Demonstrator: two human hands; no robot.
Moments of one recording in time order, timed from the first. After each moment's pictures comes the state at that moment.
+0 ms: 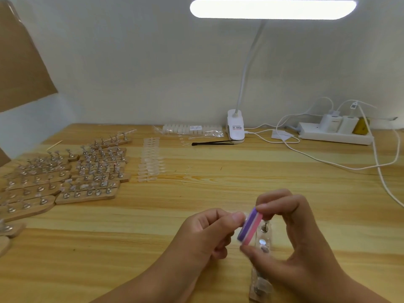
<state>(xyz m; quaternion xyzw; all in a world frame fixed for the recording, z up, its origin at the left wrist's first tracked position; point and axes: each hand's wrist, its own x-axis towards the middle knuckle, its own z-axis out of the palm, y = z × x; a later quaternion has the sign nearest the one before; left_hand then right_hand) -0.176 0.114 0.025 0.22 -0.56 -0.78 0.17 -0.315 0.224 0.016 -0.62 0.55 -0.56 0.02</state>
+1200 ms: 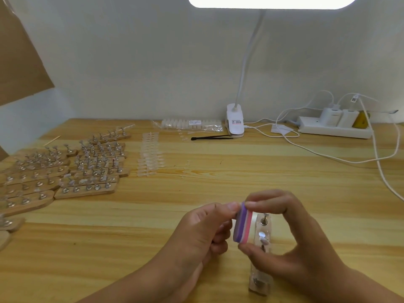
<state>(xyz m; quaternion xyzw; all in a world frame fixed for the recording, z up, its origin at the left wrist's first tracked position) -0.178 0.120 0.028 0.23 -0.50 -0.81 0.19 -0.320 0.227 0.019 -0.65 0.57 -0.50 -0.03</state>
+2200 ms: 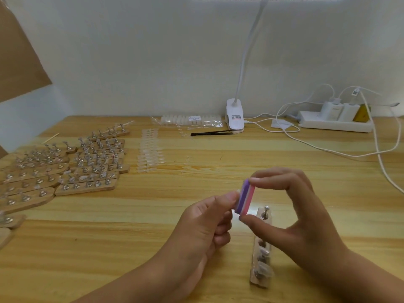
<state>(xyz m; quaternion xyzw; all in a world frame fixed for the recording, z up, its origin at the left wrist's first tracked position) -0.181 0.120 0.024 0.23 -0.48 -0.81 0.22 -0.317 0.223 0.023 -0.63 0.59 -0.50 -0.06</state>
